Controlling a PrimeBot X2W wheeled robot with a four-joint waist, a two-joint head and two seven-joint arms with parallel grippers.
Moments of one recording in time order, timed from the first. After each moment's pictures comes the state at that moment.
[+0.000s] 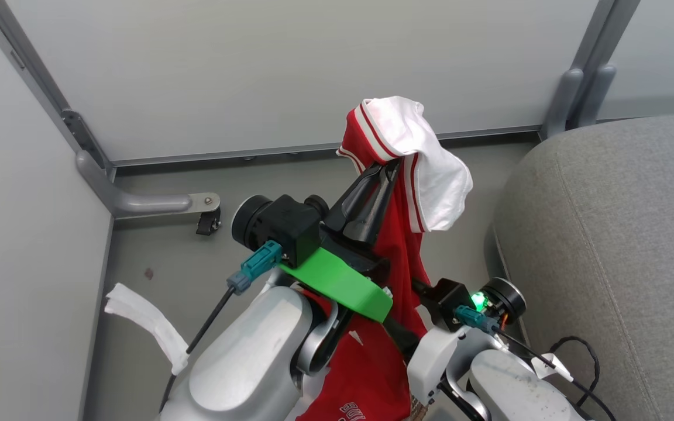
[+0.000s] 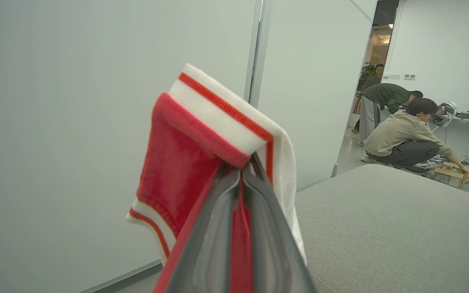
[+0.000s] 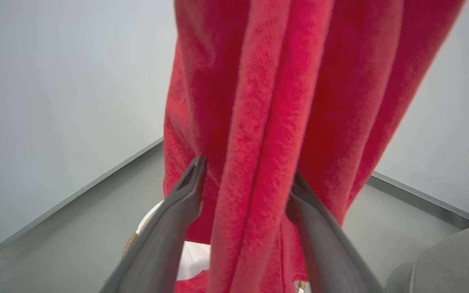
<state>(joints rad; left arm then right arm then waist) -0.56 0.05 -0.74 0.21 -0.56 -0.04 -0.26 -0.43 -0.05 0.60 0.60 0.20 0.13 -0.26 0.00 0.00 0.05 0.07</state>
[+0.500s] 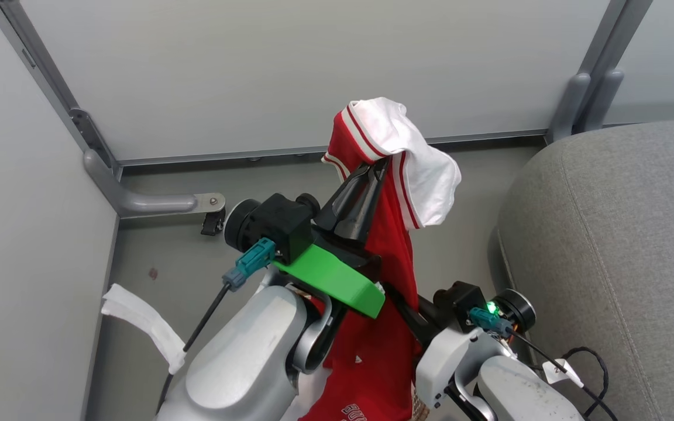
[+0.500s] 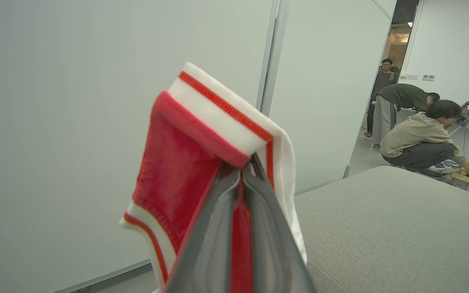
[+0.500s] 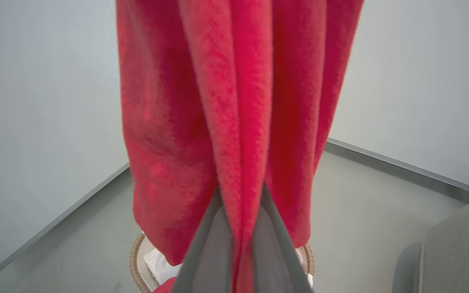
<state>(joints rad) -0.56 0.05 -0.73 0.24 -0.58 -0.02 -0.26 -0.40 -0.05 0.57 0.62 0.26 0.13 -0.26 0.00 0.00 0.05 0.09</state>
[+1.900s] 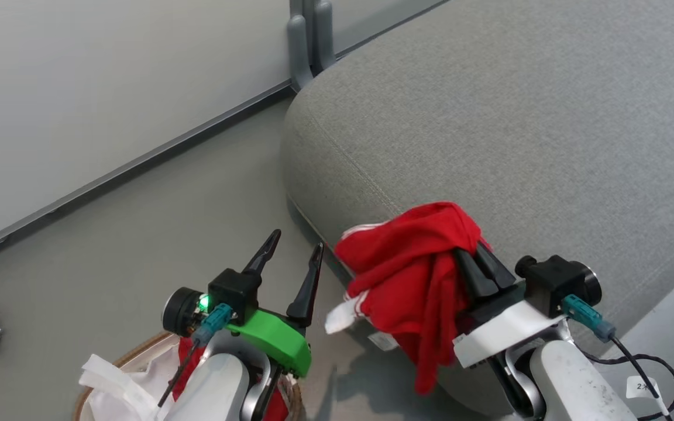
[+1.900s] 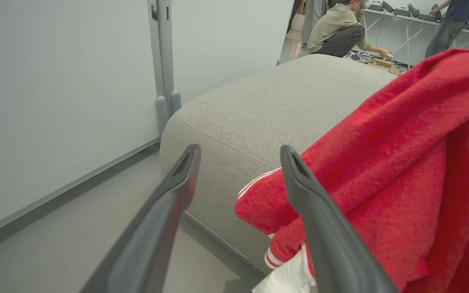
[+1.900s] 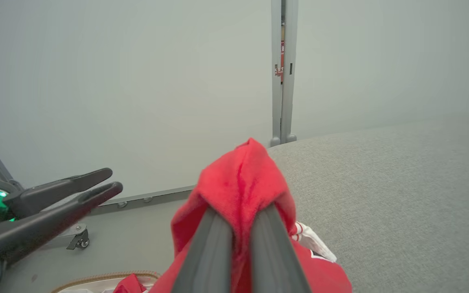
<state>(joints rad) -0.32 0.05 -0.46 0.46 -0.31 -0.13 -0.26 -0.23 -0.05 0.30 0.16 0.24 0.13 -0.26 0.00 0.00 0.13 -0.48</state>
